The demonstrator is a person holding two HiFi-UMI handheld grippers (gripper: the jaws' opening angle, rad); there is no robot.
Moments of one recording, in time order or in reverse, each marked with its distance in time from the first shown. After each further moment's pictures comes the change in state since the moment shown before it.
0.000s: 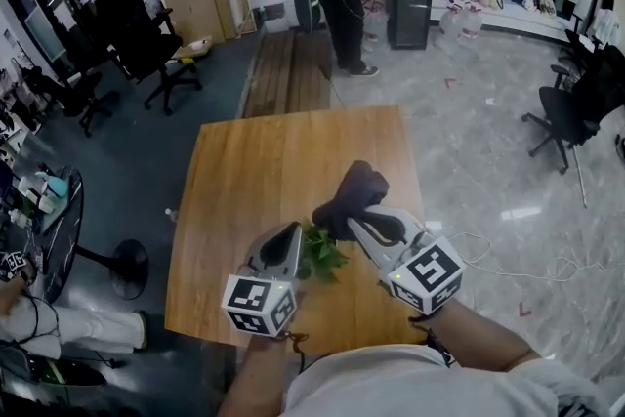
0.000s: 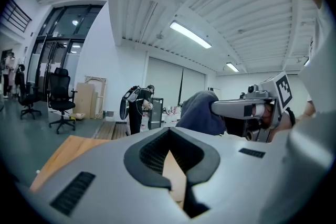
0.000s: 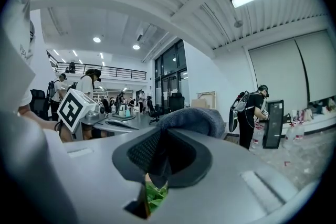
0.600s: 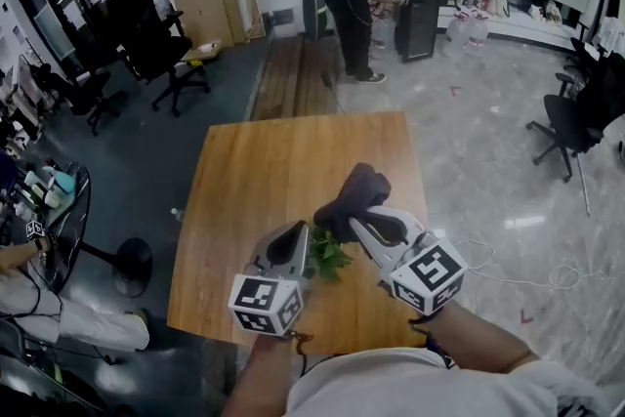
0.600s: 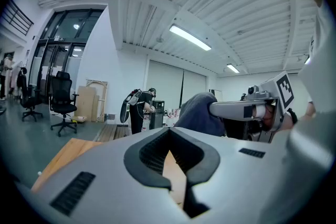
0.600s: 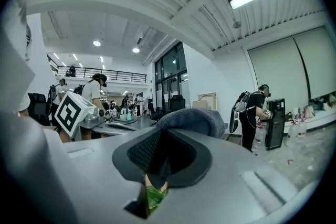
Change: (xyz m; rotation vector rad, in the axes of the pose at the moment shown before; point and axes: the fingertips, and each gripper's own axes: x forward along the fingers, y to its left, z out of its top) left arm -0.014 -0.007 0.012 0.009 -0.031 0.017; right arm -0.002 0.015 0.014 0.016 -0.030 0.011
